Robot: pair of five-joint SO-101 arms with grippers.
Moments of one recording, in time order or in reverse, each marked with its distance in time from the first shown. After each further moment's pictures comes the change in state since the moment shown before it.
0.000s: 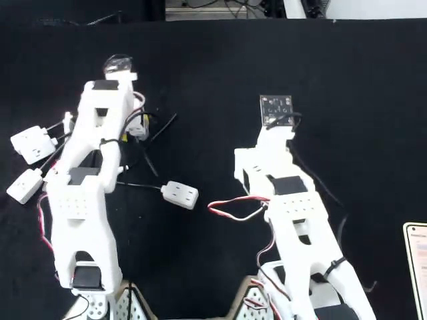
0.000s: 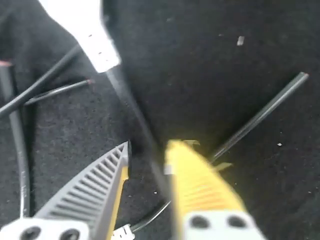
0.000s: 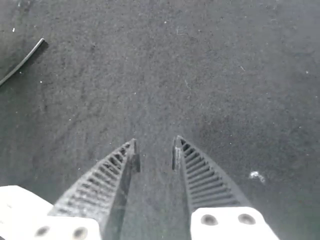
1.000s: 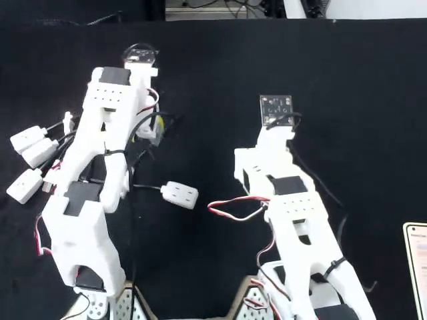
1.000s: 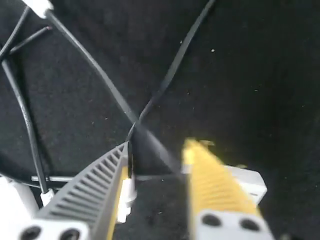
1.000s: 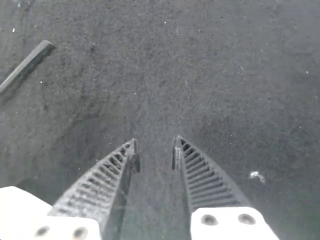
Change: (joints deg) left arm 6.8 -16.8 3.0 15.4 -6.9; right arm 0.0 0.0 0.0 0.0 0.0
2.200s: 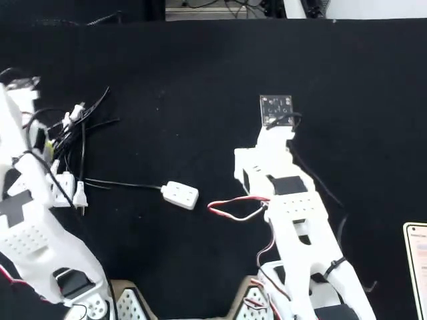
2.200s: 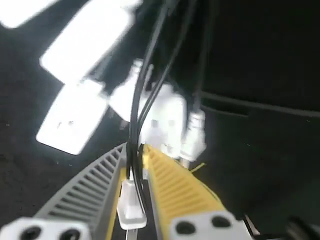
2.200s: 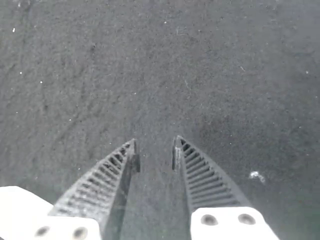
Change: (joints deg) left arm -34.8 -1.6 0.0 12.1 -24.6; right arm 0.0 0.0 0.0 0.0 0.0
